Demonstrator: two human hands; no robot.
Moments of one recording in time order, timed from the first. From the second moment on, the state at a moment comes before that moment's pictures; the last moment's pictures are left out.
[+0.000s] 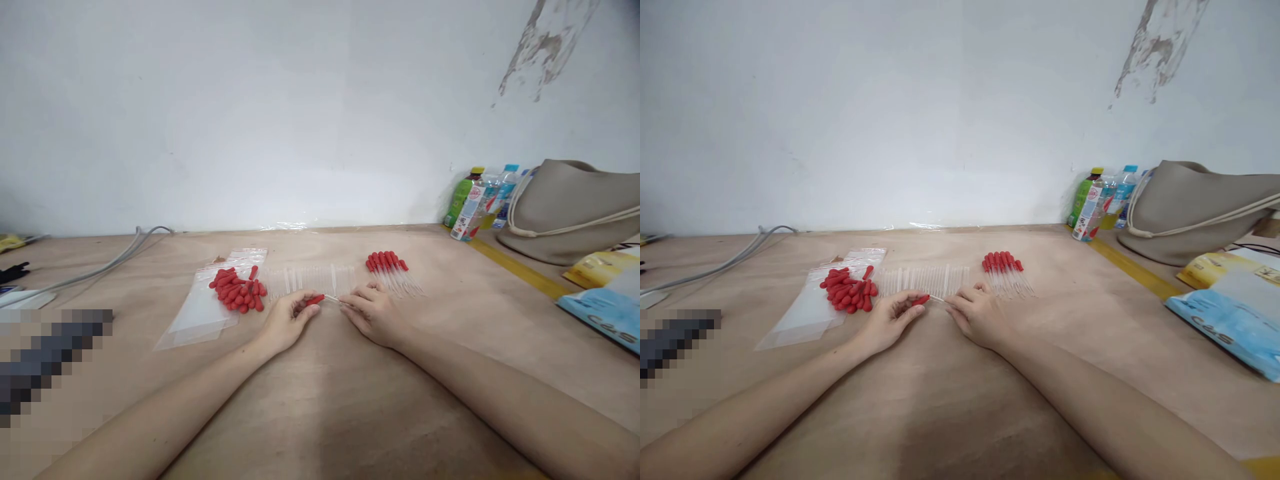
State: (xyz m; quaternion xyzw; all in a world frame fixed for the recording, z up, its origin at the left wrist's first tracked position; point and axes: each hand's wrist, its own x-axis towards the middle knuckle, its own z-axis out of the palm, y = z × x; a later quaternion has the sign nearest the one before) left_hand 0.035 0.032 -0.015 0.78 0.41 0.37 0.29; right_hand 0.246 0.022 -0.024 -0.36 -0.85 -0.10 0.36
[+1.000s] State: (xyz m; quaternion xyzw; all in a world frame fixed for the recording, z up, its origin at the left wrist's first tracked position) left_hand 0.034 0.020 -0.007 0.85 0.36 0.31 0.21; right_hand 0.246 0.013 -0.008 -0.31 -0.90 -0.09 0.29
